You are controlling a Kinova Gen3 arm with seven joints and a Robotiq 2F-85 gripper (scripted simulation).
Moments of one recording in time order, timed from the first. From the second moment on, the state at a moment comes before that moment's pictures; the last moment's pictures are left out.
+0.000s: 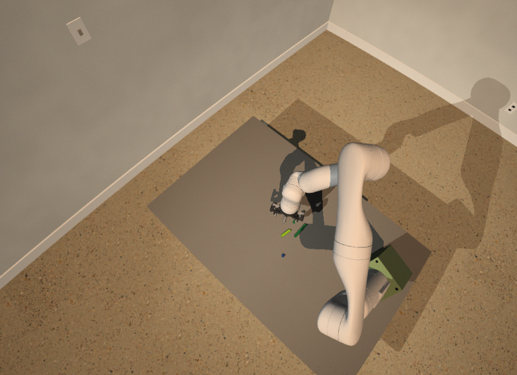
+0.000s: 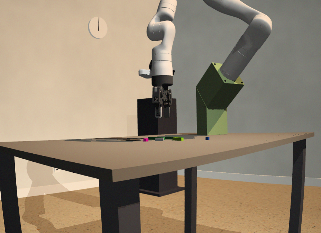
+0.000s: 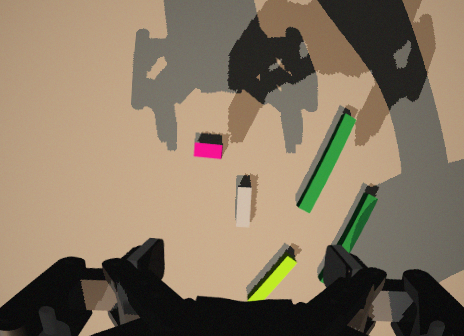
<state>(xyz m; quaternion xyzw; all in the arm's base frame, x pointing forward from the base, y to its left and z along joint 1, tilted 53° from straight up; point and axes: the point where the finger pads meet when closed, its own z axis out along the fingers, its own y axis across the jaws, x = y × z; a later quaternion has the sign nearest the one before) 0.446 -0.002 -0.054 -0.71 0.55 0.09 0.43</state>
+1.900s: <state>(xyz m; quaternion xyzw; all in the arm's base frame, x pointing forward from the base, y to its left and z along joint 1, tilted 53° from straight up) 0.452 -0.011 -0.063 -0.70 0.56 0.09 0.43</state>
